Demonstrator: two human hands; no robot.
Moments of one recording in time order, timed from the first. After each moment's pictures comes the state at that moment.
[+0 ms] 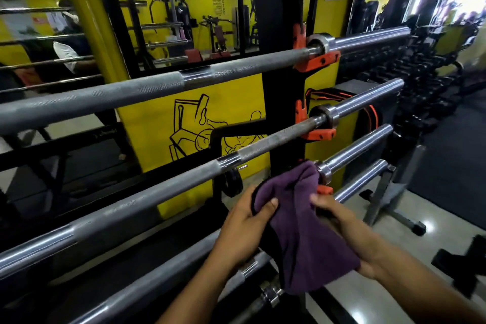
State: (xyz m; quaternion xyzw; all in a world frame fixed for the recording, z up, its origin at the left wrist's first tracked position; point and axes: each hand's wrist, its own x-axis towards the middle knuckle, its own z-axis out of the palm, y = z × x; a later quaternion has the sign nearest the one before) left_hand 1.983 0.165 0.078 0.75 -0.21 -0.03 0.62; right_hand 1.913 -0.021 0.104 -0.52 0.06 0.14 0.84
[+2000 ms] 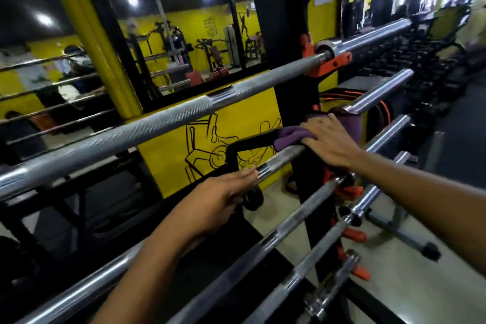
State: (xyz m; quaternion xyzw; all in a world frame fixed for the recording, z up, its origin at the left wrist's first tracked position) left_hand 2.053 0.279 0.166 0.87 -0.45 0.07 0.17; right_hand 2.099 -0.062 0.140 -0.97 -0.02 -0.22 0.11
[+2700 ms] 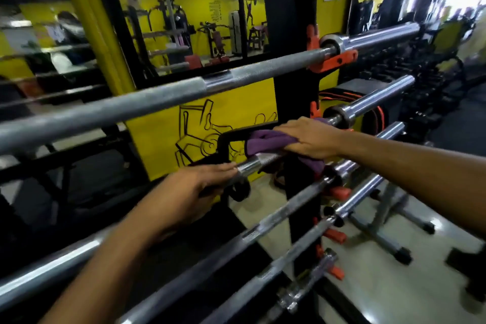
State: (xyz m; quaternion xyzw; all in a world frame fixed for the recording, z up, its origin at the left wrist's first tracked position) left_hand 2.049 0.294 0.162 0.85 -0.47 0.13 0.20; right_hand 2.105 -0.049 0.174 -0.94 -0.31 -0.13 0.00
